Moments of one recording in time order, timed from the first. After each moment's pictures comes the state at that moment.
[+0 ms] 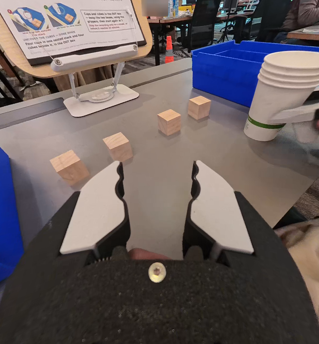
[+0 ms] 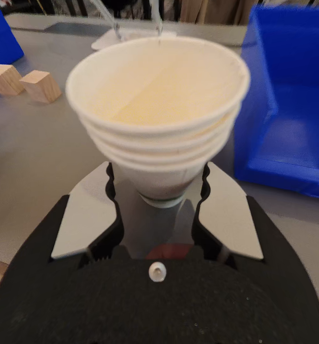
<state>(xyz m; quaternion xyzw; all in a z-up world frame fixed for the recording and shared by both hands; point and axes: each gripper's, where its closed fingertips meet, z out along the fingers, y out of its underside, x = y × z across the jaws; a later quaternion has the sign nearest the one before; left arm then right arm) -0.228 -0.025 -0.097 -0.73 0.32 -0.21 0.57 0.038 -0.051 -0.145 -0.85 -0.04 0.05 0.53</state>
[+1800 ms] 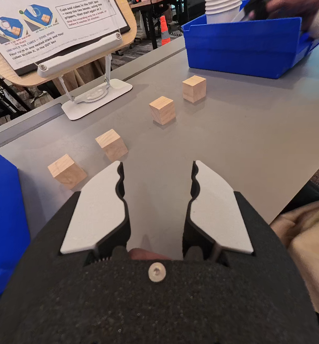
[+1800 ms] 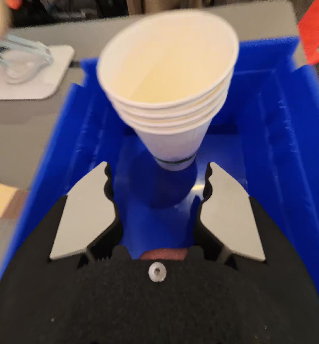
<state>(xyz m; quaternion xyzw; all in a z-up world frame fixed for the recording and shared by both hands) -0.215 -0.036 -0.112 -0.72 0.38 -0.15 0.56 0.242 0.122 -0.129 -0.89 0.04 0.06 0.46</state>
